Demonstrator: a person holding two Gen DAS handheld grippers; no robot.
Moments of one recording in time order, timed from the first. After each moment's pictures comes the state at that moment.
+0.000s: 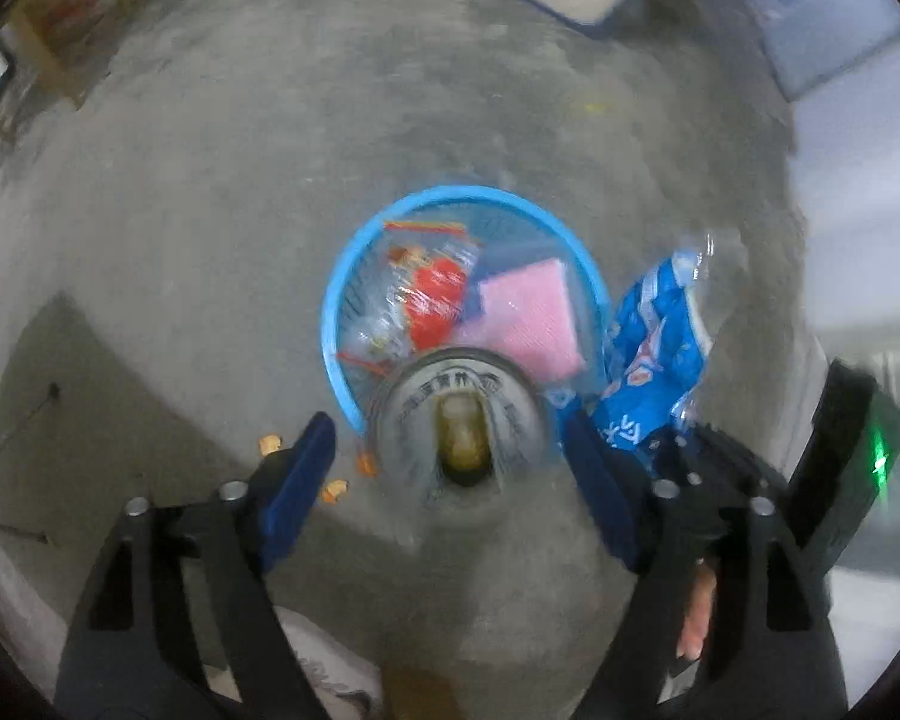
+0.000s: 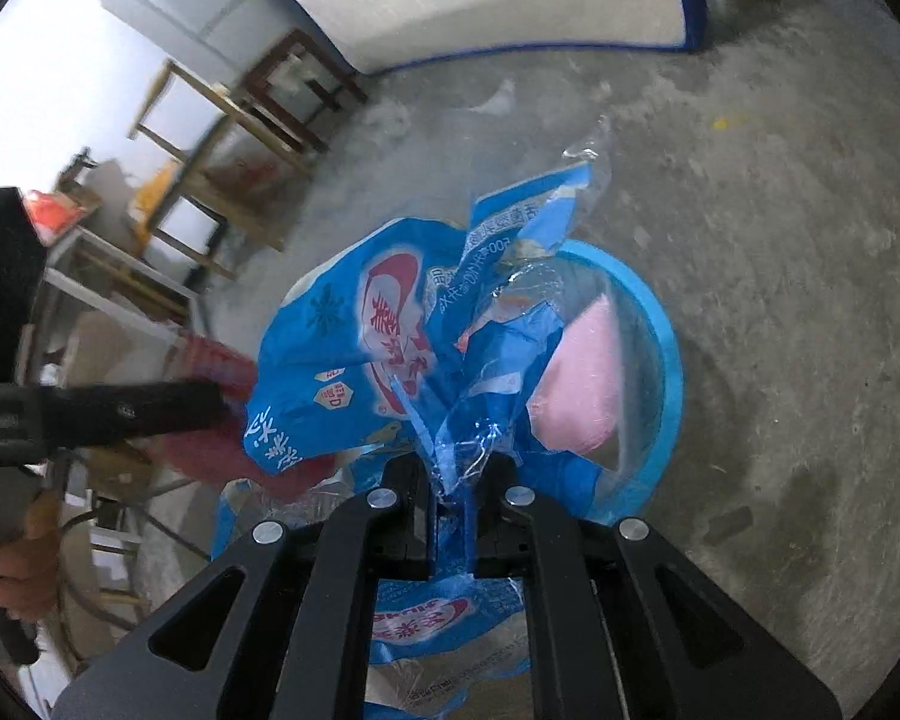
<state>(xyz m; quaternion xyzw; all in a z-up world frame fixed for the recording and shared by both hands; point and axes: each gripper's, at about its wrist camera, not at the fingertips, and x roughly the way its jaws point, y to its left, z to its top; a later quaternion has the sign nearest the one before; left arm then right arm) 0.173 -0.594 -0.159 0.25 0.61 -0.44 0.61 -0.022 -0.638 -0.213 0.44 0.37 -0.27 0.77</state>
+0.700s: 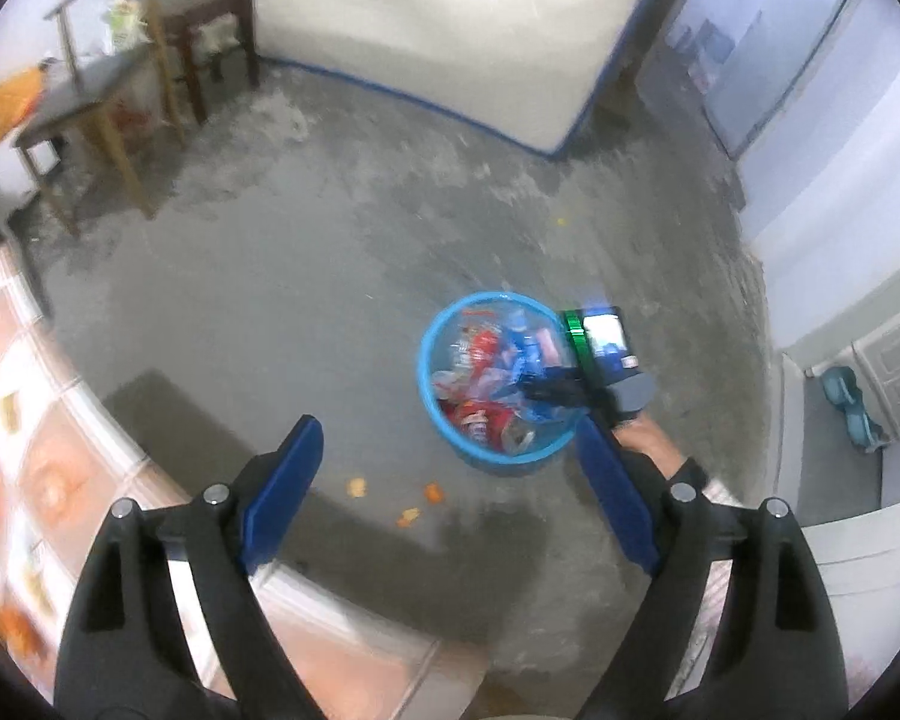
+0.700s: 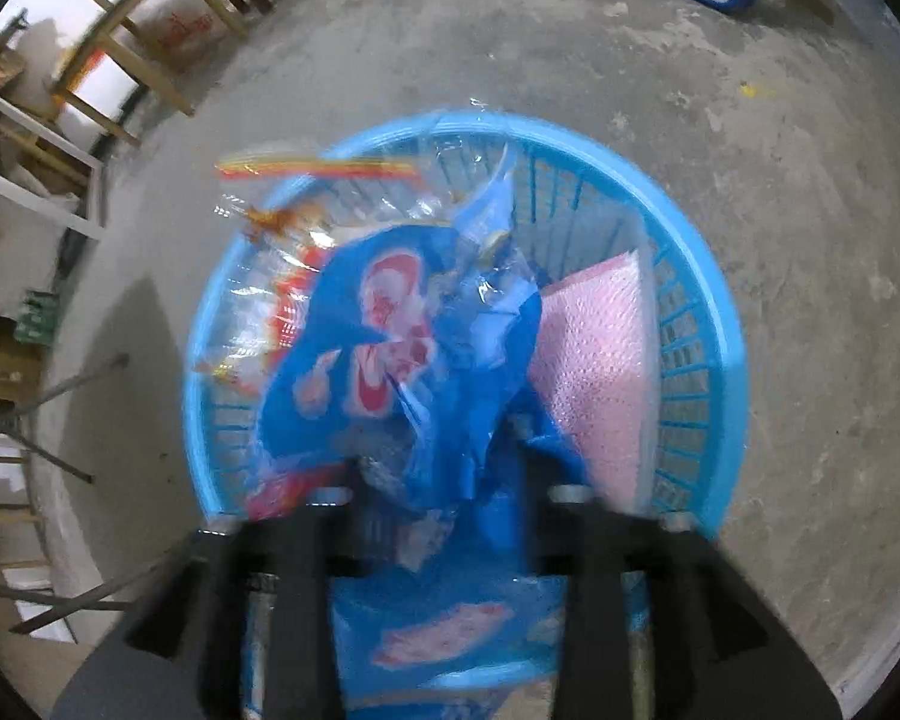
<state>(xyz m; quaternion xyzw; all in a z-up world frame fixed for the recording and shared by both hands) 0.197 -0.406 0.036 0.20 0.47 -0.52 0.69 0.047 -0.660 -0.288 0.36 0.52 -0.26 0.73</state>
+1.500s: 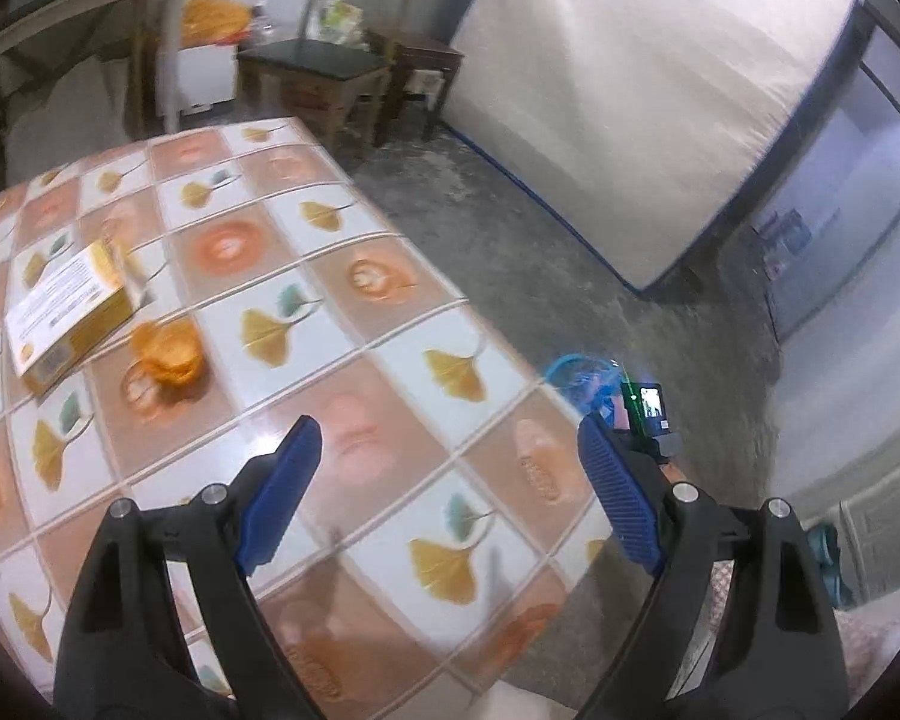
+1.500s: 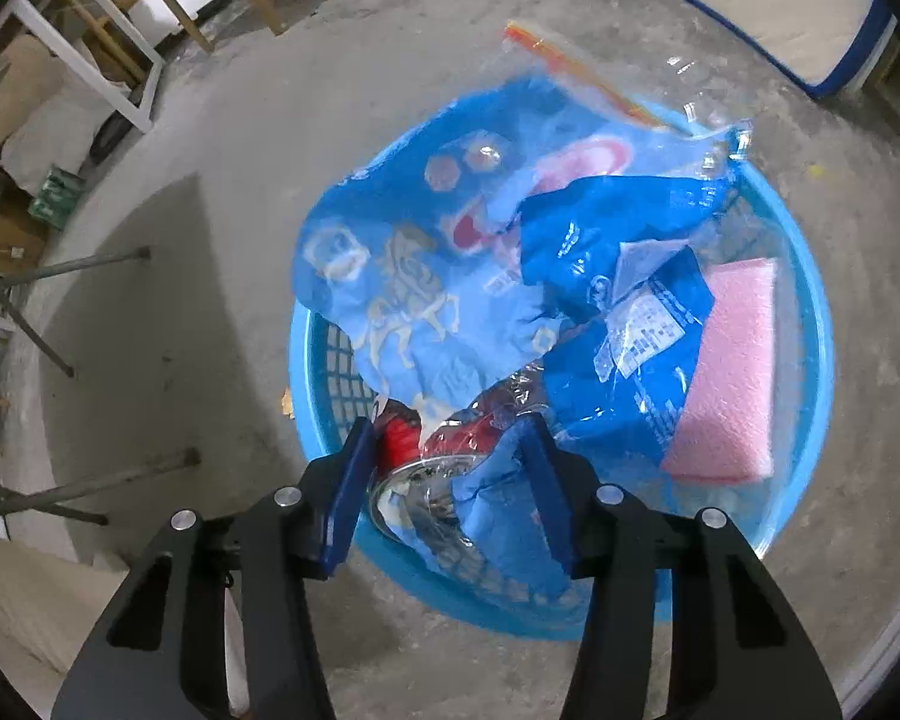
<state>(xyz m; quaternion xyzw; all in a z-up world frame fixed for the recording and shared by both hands) 0.245 -0.126 0.048 0.02 0.46 -0.41 0.79 0.094 -0.589 -0.293 0.26 0.58 -0.21 0.74</state>
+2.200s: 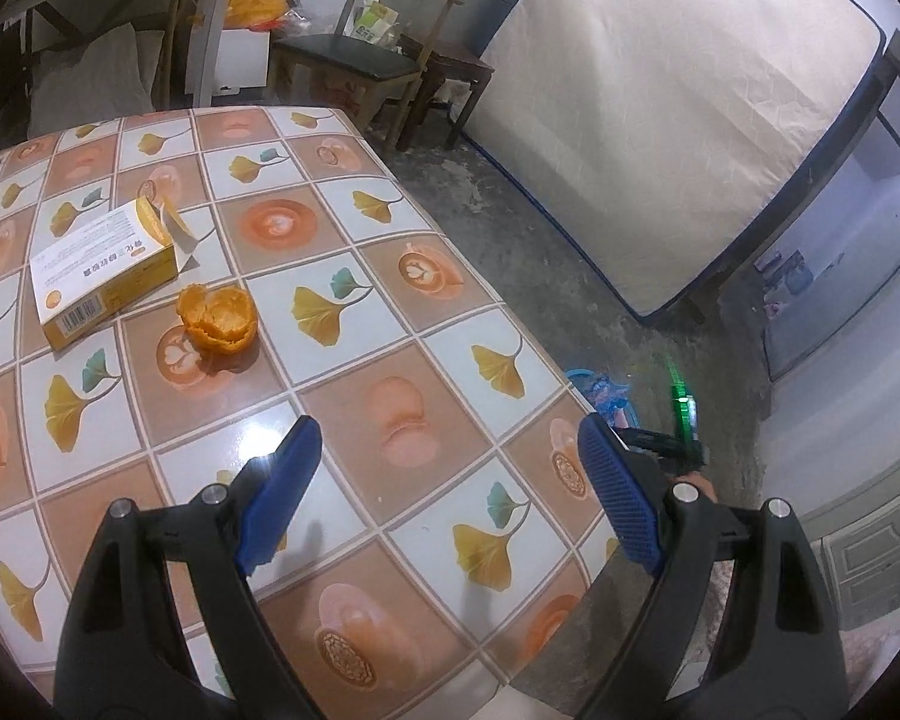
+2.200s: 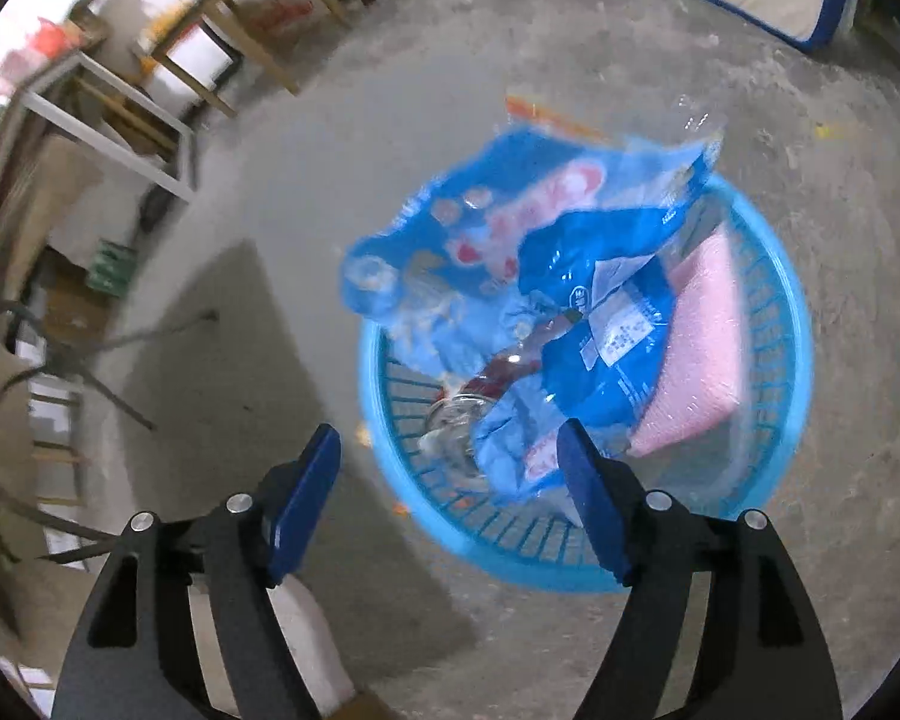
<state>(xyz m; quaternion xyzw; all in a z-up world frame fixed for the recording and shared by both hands) 0.255 -0.091 0.039 -0.02 0.46 -0.40 0.79 0.053 -0.602 -0.232 0.36 0.50 -0.18 0.77</state>
